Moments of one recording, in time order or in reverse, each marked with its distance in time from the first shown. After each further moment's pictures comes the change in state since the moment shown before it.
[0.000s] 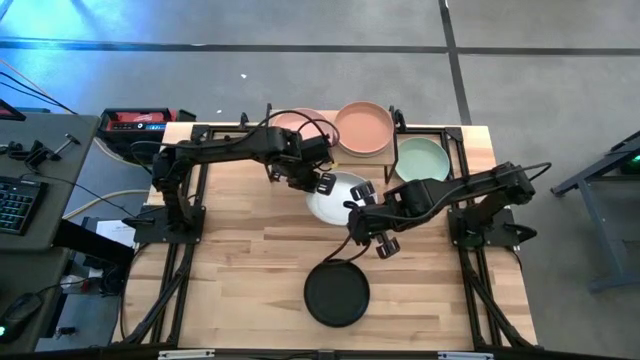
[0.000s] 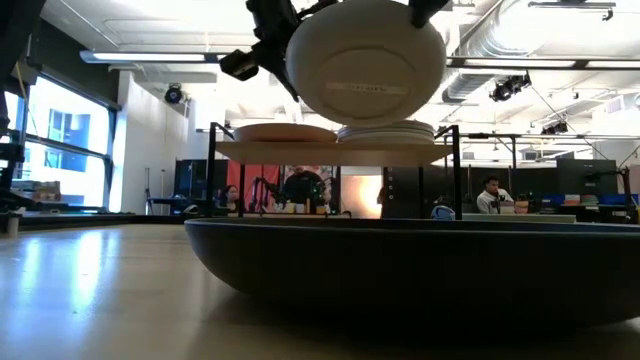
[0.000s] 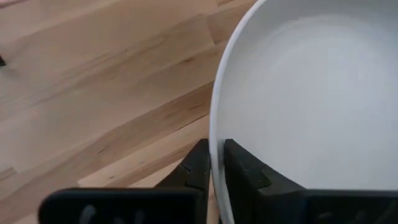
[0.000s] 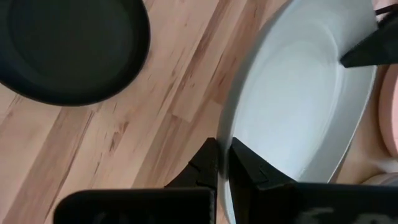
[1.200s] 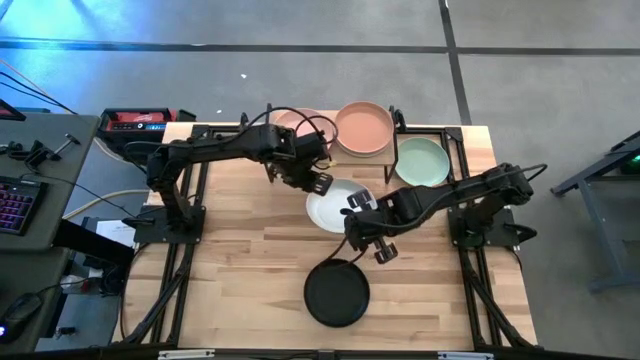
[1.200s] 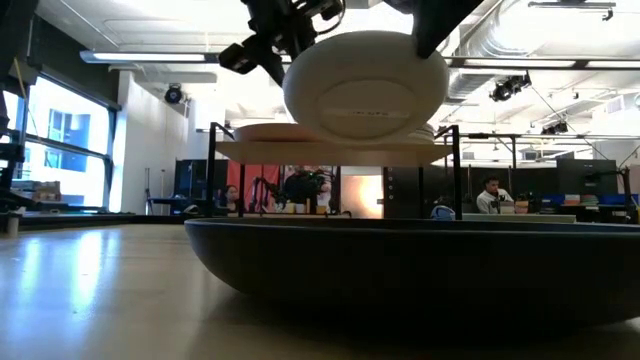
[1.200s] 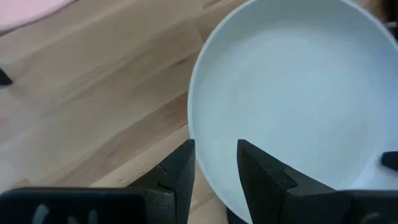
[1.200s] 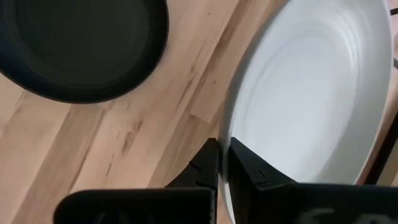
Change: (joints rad) left arm 0.008 -0.041 -0.001 0.000 0.008 0.093; right arm 0.005 0.016 -0.108 0.080 -0.070 0.007
